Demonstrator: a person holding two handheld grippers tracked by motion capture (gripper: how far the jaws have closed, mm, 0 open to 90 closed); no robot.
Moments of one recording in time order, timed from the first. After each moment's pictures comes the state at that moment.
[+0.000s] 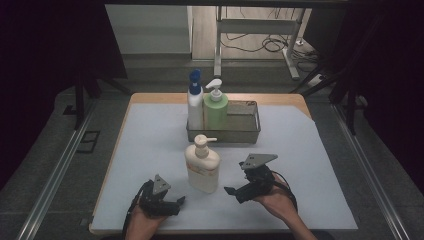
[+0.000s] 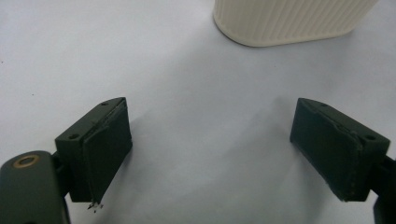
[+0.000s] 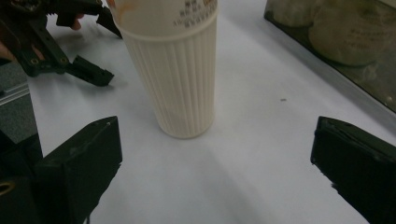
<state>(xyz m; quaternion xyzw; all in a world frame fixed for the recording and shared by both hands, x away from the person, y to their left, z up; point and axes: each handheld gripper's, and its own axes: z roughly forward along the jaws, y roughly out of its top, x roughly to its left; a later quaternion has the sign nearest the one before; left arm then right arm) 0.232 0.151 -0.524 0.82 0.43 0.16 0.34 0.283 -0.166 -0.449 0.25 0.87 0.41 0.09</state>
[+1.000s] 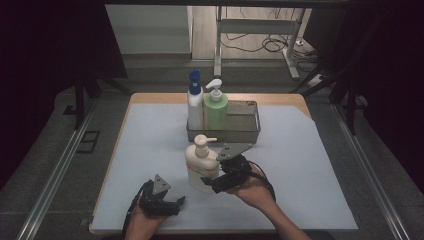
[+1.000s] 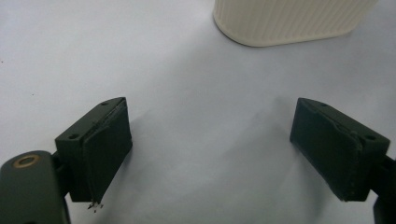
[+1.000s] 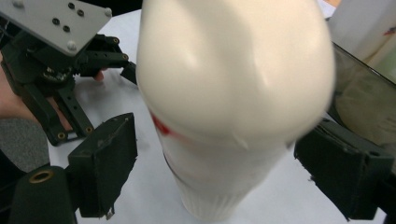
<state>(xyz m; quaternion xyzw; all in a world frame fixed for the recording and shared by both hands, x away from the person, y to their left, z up) 0.232 0.151 -0.524 0.82 0.43 0.16 0.34 0.293 -0.105 -0.422 0.22 0.87 0.42 0.10</state>
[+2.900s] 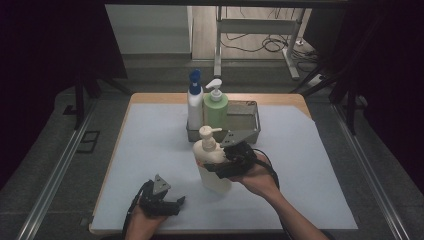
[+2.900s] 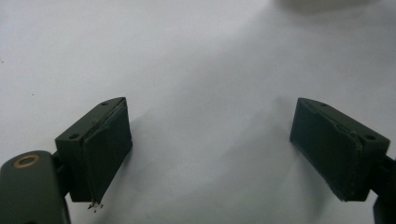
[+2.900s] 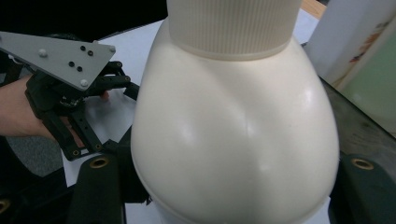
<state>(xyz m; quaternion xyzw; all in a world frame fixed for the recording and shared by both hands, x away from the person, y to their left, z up) 0.232 0.151 -0.524 0.82 0.43 0.16 0.34 0.305 -0.114 -0.382 0.23 0.87 0.42 0.09</state>
